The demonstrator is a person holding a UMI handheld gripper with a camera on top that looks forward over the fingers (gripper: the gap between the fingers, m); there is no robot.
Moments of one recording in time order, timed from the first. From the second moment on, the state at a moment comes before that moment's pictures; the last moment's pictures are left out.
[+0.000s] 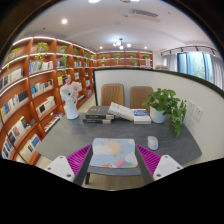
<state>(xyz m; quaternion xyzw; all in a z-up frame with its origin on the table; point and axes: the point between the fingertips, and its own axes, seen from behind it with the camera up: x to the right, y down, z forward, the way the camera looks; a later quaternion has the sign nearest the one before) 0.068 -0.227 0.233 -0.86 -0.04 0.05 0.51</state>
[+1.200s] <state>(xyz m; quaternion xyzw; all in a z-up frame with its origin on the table) 0.267 -0.004 -0.008 -0.92 0.06 -0.02 0.38</state>
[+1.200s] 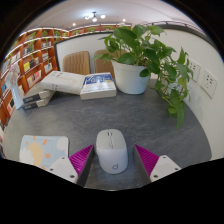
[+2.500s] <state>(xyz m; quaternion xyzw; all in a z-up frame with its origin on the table) 0.038 -0.020 0.083 -0.91 -0.03 0.02 0.41</state>
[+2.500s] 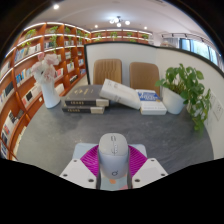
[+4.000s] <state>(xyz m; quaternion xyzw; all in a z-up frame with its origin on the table) -0.056 -0.137 0.245 -0.88 -0.03 0.03 0.47</state>
